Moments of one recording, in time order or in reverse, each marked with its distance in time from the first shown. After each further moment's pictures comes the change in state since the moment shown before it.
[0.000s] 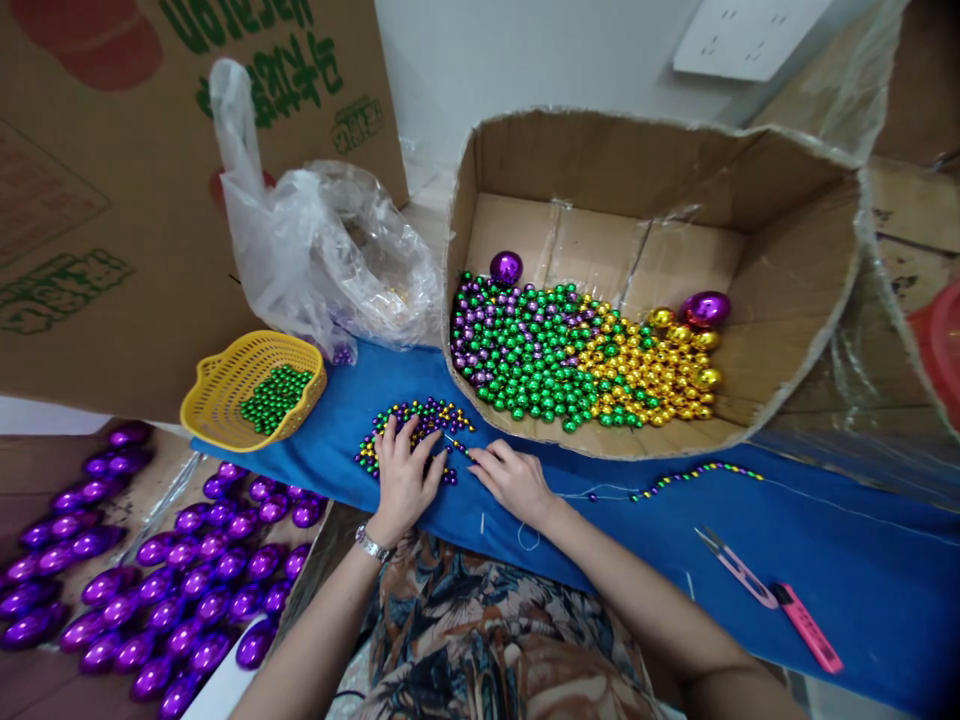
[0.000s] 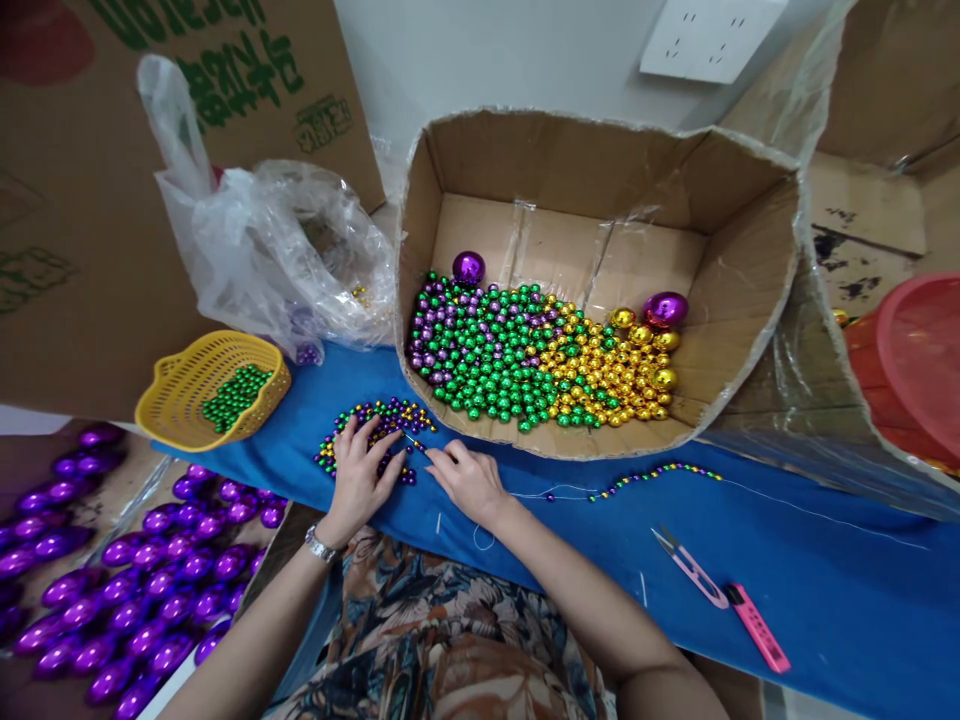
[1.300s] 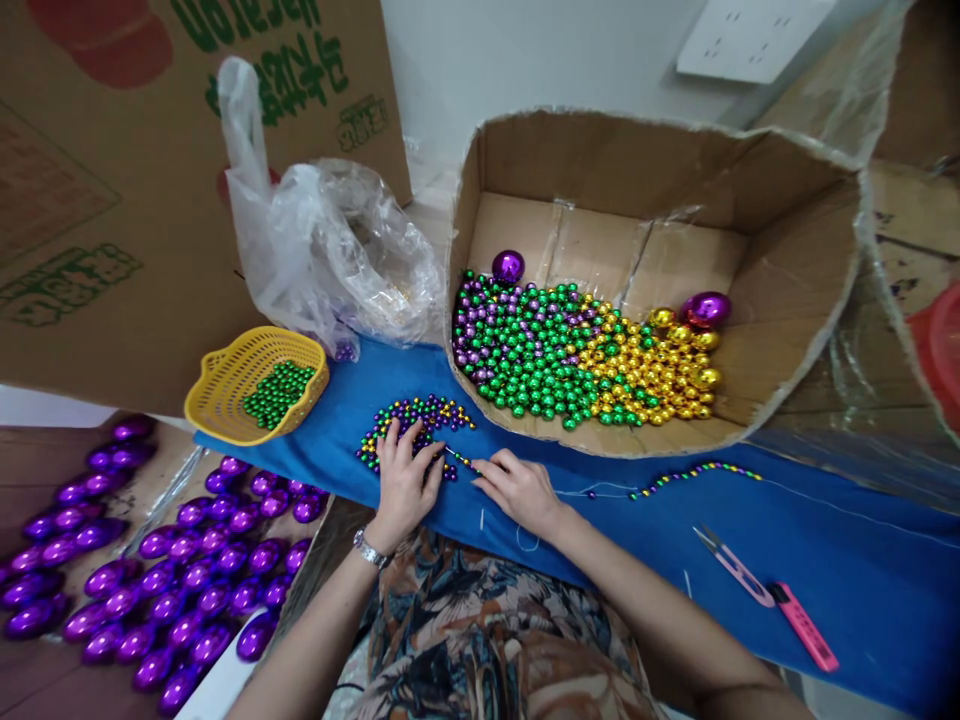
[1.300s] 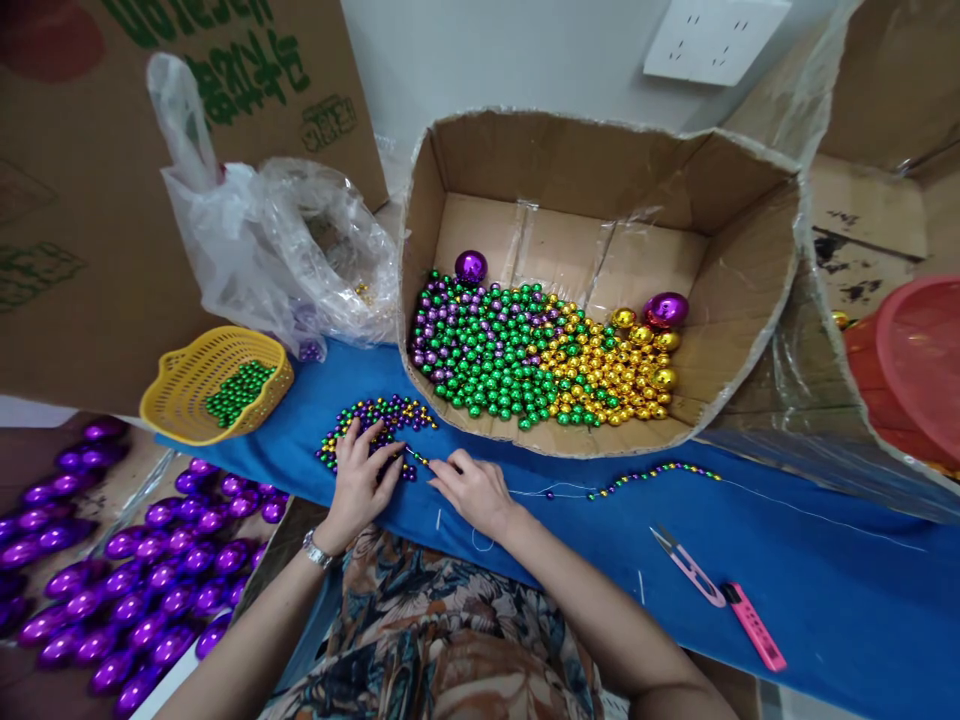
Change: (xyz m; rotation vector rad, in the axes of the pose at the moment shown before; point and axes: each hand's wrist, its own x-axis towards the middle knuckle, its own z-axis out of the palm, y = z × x) left_hand -0.011 0.003 -0.006 -0.054 -0.016 0.036; right_hand -0.015 -0.002 -0.011 0.014 0.002 -0.066
